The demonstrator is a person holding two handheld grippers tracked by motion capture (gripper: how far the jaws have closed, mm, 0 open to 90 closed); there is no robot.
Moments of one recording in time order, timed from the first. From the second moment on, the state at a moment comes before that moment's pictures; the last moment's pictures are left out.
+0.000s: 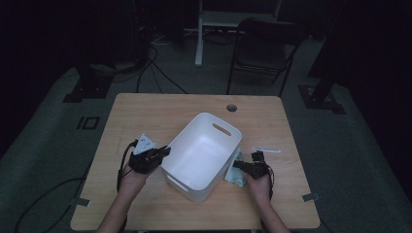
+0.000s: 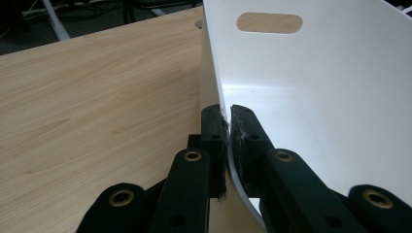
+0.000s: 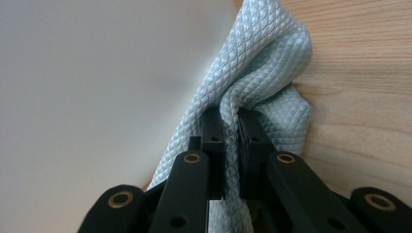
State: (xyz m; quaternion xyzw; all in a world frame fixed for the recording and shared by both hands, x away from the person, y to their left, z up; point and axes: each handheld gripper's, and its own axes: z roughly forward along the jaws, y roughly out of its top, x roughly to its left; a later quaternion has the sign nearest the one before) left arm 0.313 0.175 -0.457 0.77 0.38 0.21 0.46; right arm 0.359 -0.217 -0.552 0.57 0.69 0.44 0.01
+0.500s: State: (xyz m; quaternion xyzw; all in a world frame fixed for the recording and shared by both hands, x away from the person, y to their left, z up) left arm 0.314 0.175 -0.457 0.78 0.38 0.20 0.46; right arm 0.319 -0.216 -0.473 0.49 0.67 0.55 0.06
